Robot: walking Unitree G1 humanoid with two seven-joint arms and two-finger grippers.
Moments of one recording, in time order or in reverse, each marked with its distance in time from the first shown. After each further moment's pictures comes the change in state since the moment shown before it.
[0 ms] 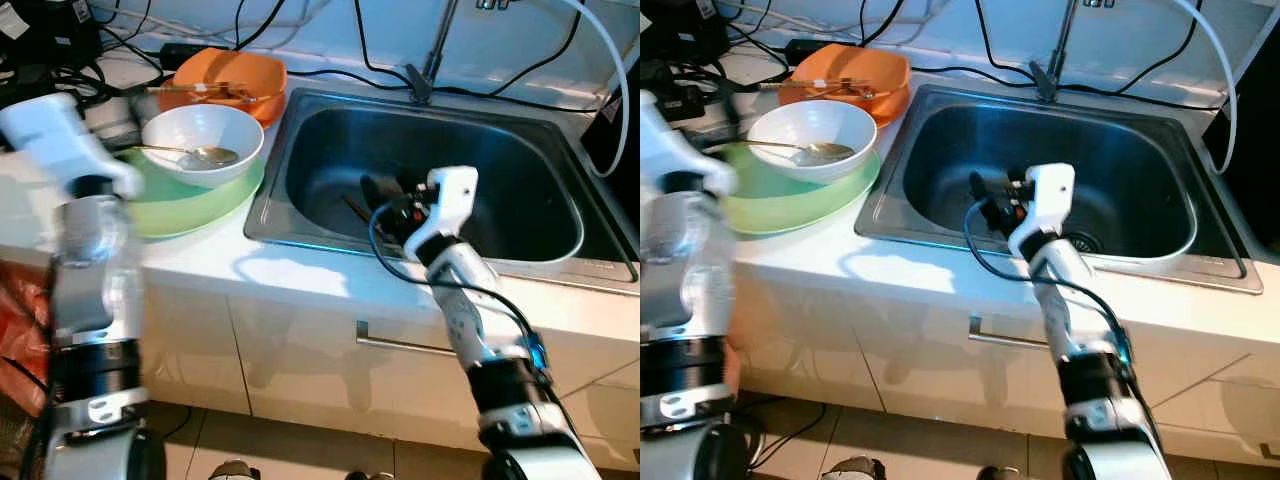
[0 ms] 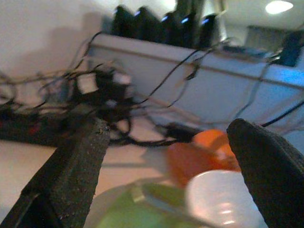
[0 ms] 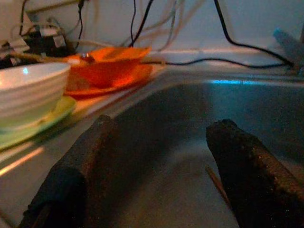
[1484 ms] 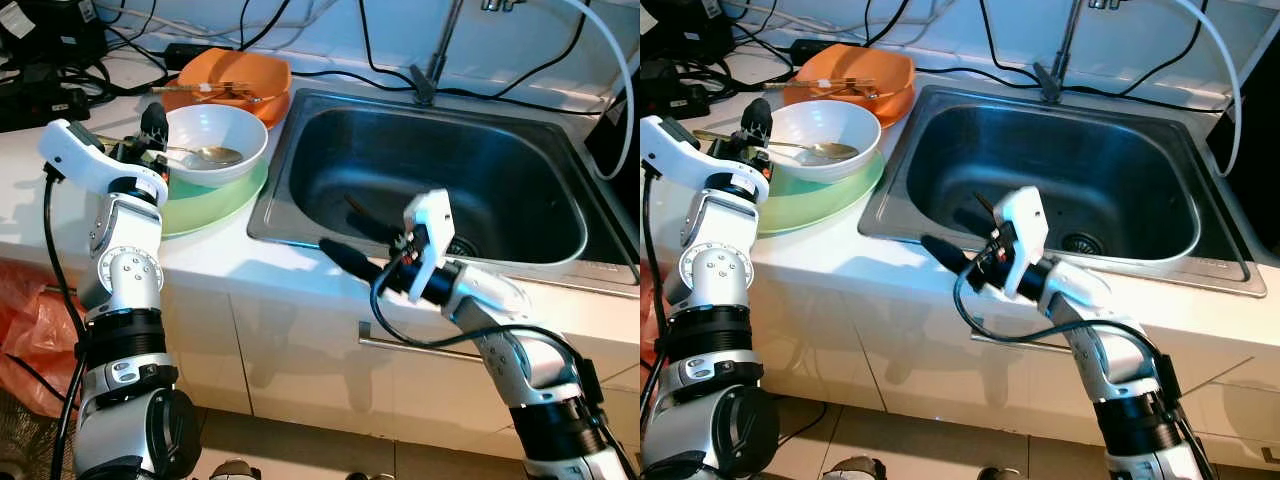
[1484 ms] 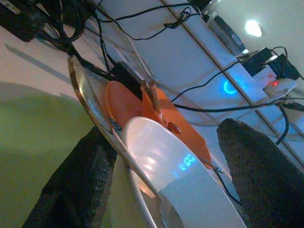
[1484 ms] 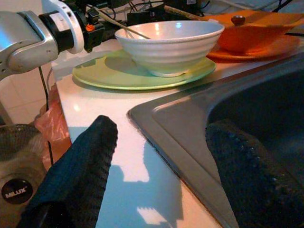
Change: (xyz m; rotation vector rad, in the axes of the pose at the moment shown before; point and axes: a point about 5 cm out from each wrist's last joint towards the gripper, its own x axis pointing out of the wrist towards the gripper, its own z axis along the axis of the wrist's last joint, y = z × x) left arm 0.013 -0.022 -0.031 -0.624 0.236 -0.067; right arm -0.038 0.038 0.012 -0.037 0.172 0.520
